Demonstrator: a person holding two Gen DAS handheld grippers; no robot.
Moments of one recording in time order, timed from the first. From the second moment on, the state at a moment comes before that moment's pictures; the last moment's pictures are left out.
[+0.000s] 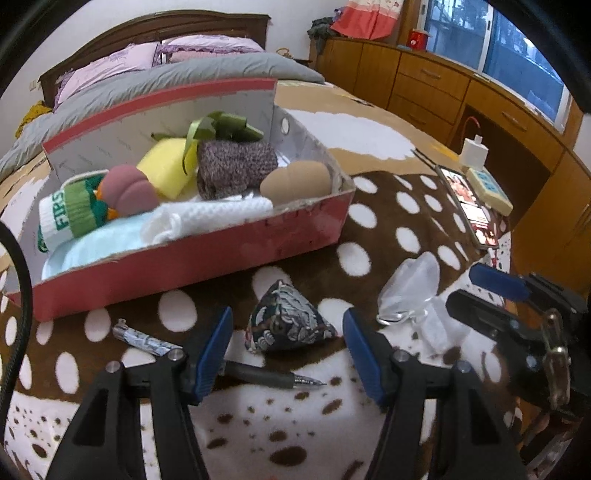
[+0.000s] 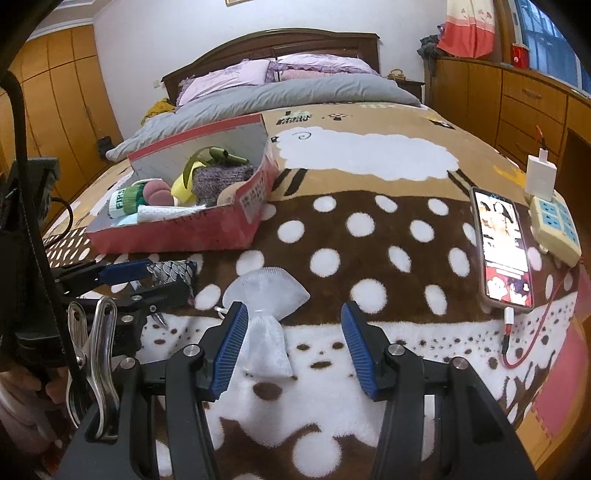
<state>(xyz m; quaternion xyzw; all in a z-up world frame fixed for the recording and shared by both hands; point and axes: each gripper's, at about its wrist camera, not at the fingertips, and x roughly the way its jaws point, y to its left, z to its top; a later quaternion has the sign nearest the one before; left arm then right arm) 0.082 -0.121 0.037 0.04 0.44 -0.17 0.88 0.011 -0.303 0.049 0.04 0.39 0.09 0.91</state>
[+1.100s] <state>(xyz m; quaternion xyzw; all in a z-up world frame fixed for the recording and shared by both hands) 0.070 -0.113 0.047 0.02 0.42 -0.20 0.88 0.014 -0.277 0.034 0.05 0.39 0.12 0.91</state>
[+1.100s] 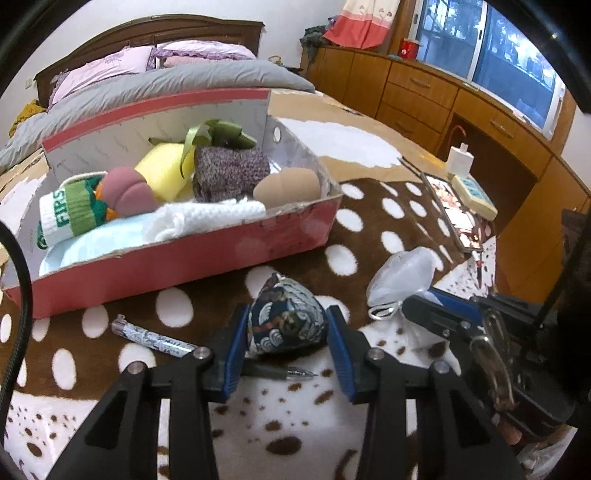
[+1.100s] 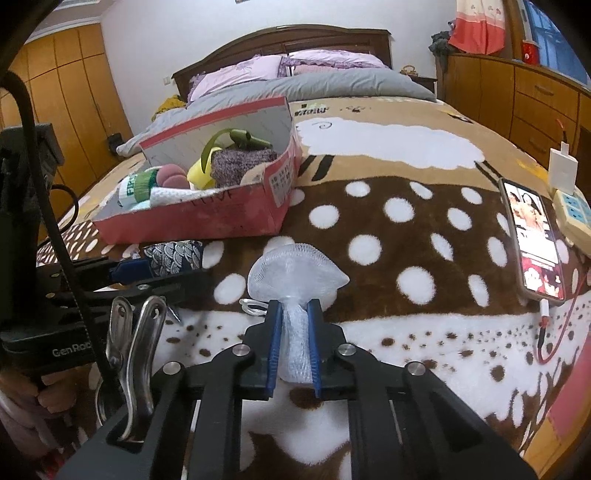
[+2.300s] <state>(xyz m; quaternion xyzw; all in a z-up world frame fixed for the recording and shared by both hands) 0.054 -0.022 0.102 -0.03 0.36 -0.14 0.92 0.016 -0.239 0.082 0.03 0.35 0.15 0.92</state>
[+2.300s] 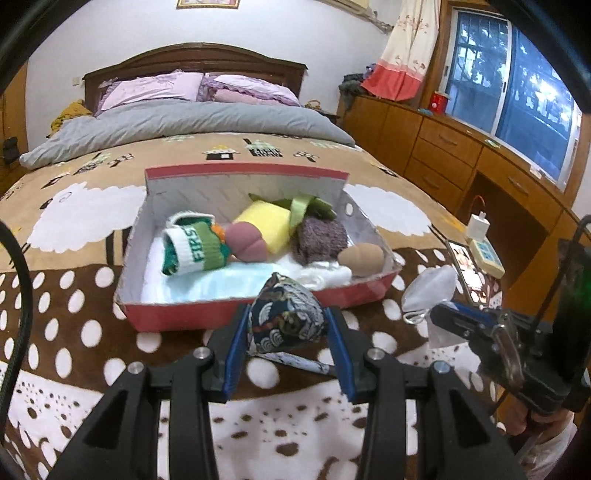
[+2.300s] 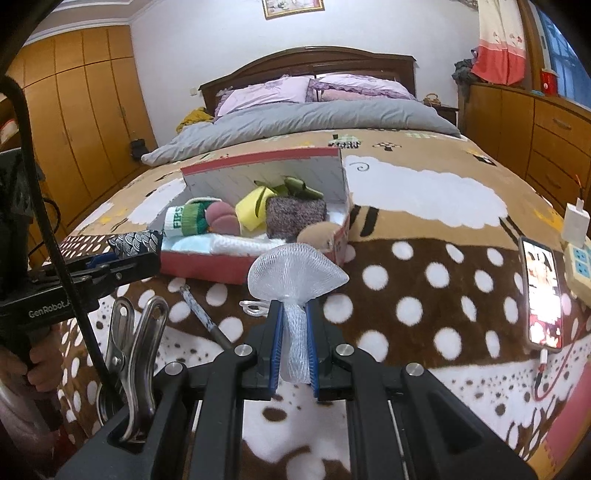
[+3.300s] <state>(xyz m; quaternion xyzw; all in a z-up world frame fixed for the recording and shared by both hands) 0.142 0.009 0.077 -0.04 0.37 -0.07 0.93 0.104 -0.192 0.086 0.01 0.35 0.15 0.92</state>
